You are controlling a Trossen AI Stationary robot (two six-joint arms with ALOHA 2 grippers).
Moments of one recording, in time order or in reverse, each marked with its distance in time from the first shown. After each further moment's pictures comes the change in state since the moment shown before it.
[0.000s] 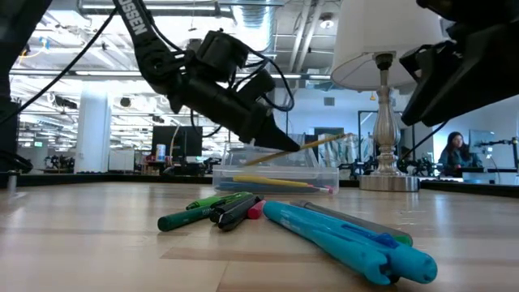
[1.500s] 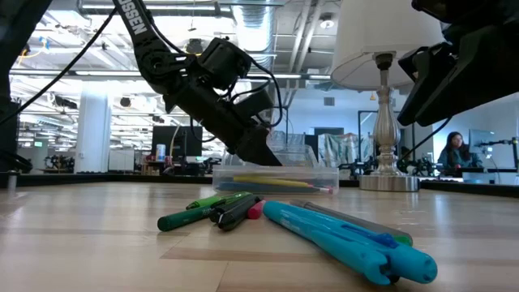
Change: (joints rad) left arm -0.005 -0.001 -0.001 -0.144 -0.224 -0.079; right arm -0.009 0.000 0.000 0.004 0.002 0.026
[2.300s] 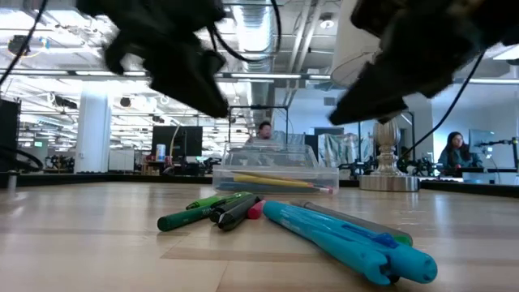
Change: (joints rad) left arm -0.442 -0.374 -0.001 -0.623 -0.017 -0.021; right arm -0.139 0.198 0.008 0.495 -0.187 0.106
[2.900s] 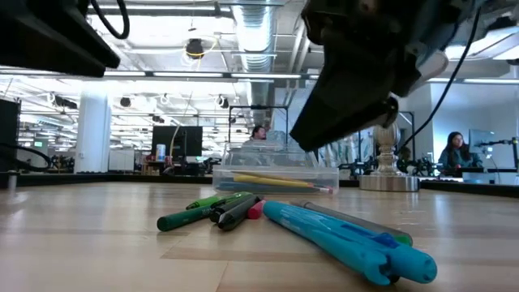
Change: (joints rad) left arm -0.613 -0.016 -0.127 -0.052 -0.812 -0.265; right arm 0.017 0.215 0.382 -0.471 0.122 0.371
